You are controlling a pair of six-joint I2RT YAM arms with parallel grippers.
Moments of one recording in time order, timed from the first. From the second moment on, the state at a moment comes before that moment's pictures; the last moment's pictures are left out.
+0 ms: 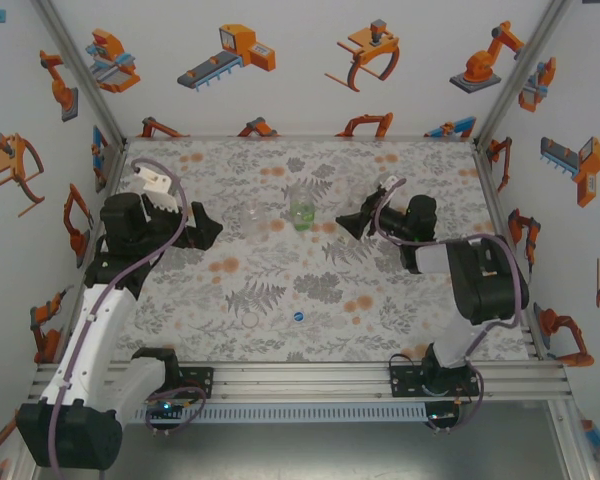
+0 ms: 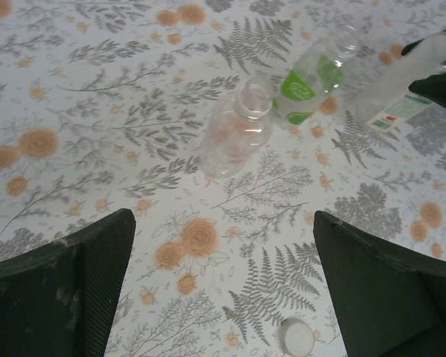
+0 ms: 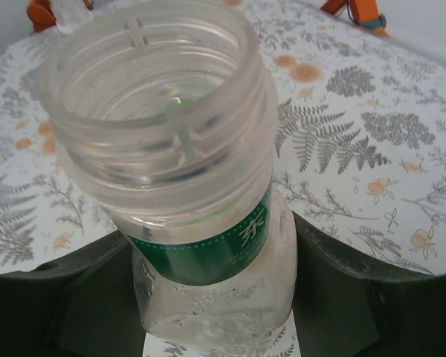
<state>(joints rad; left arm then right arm) -0.12 0.91 0.82 -0.31 0.43 -0.06 0.19 1.70 0.64 1.03 -0.83 0.09</state>
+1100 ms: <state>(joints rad) -0.18 0.76 0.56 0.53 1.07 -0.38 0.77 1.16 0.81 0.52 -0.59 0.10</state>
